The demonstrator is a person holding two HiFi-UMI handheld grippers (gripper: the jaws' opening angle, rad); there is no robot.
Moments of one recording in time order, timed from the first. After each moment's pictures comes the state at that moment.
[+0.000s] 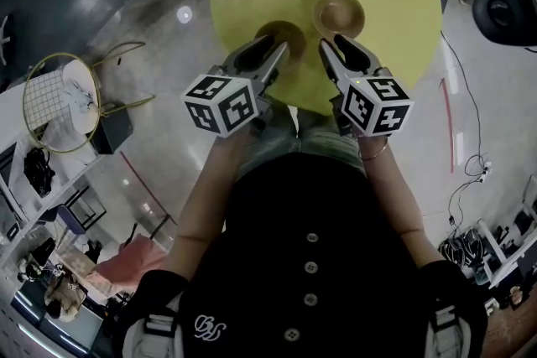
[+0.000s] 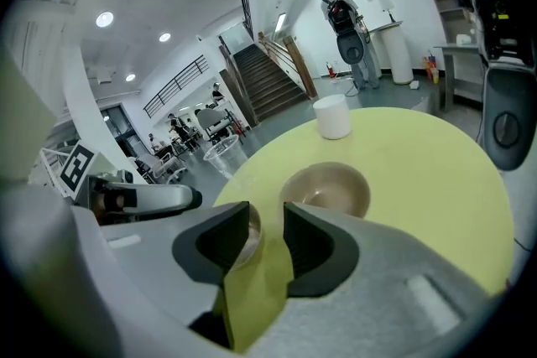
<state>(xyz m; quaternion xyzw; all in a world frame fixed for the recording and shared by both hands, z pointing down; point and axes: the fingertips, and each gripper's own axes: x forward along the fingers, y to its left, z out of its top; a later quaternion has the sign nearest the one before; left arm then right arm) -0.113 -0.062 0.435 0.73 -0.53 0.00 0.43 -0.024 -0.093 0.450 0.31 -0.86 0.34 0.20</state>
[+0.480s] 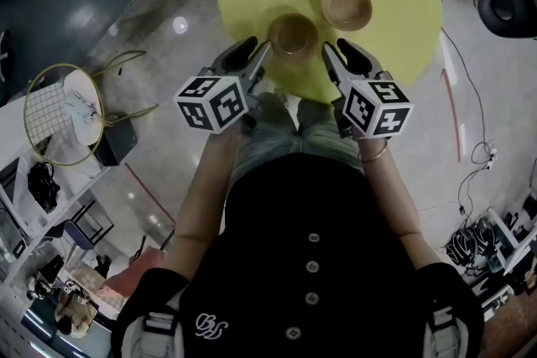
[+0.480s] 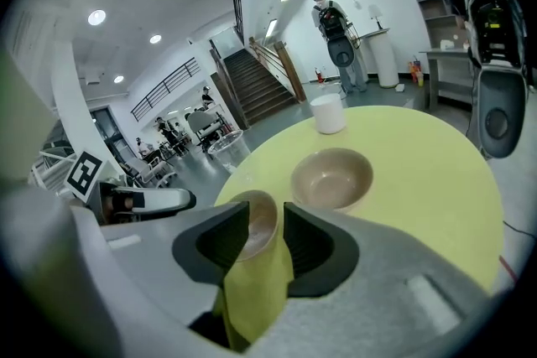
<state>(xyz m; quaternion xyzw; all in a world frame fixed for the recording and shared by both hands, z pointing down) -0.163 -0.032 0.453 0.73 -0.53 0.03 0.43 -0.033 -0.061 0.454 0.35 -0.85 0.35 0.19</state>
